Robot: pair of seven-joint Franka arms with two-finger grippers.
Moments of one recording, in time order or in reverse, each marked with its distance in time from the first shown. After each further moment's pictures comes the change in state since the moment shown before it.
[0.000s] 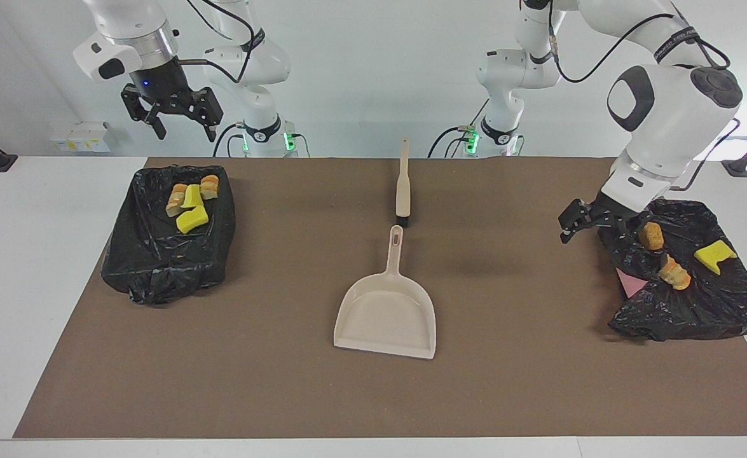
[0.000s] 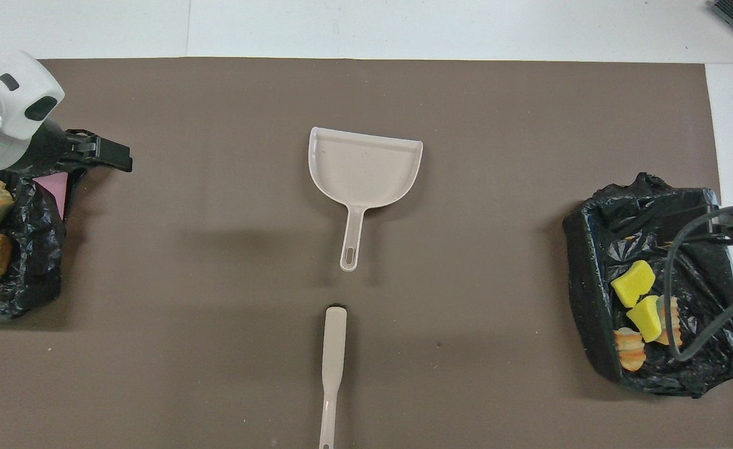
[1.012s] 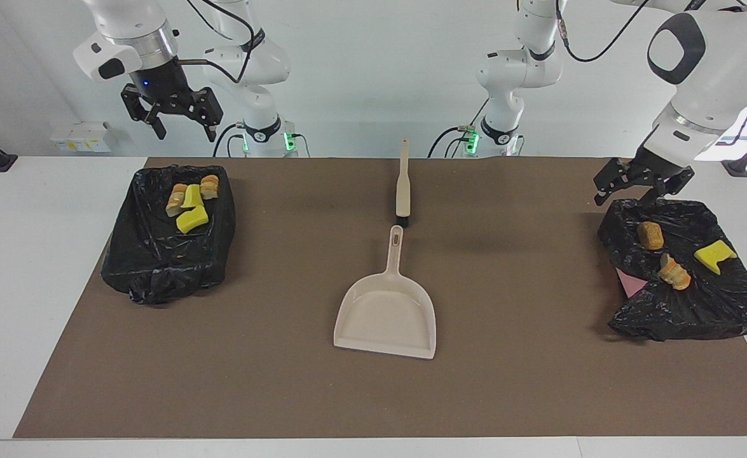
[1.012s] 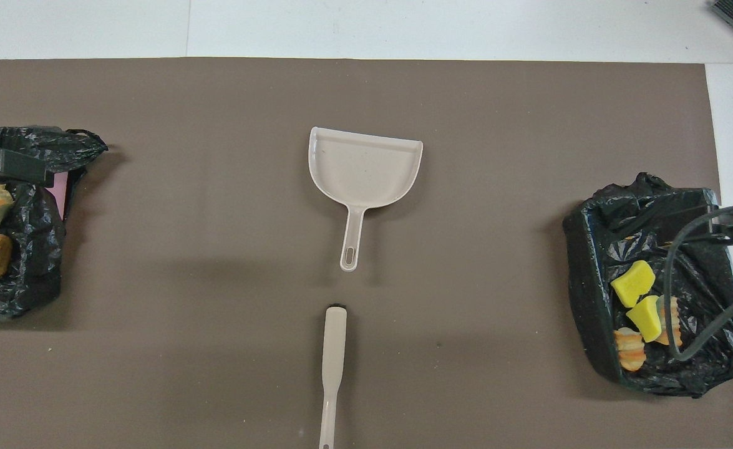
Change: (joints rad) left arm 0.087 -0.095 -0.007 0.038 0.007 -0.179 0.064; right arm 0.000 0.000 0.000 0.000 0.000 0.000 0.000
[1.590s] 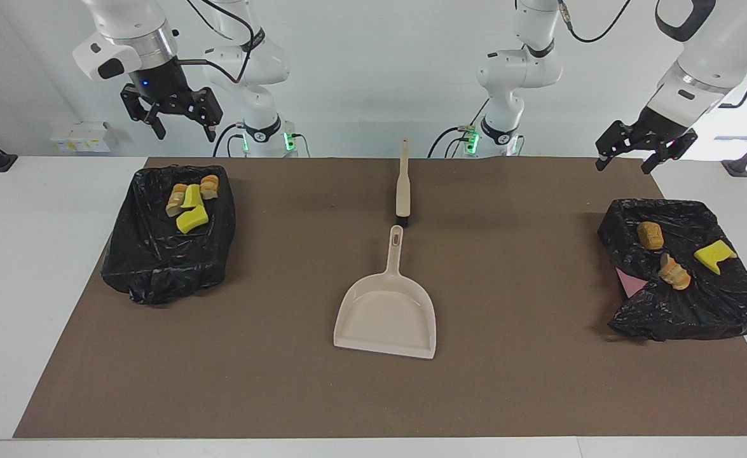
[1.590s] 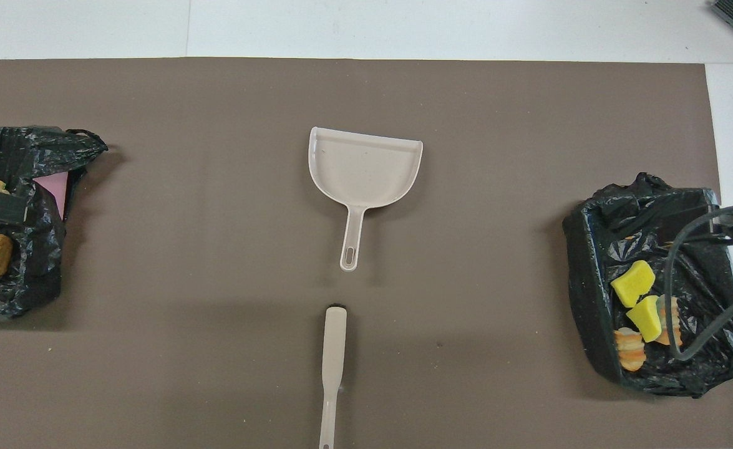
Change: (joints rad) left arm 0.002 -0.079 0.009 -0.004 0.003 -0.117 0.010; right arm 0.000 0.000 -0.001 0.000 0.000 0.000 0.000
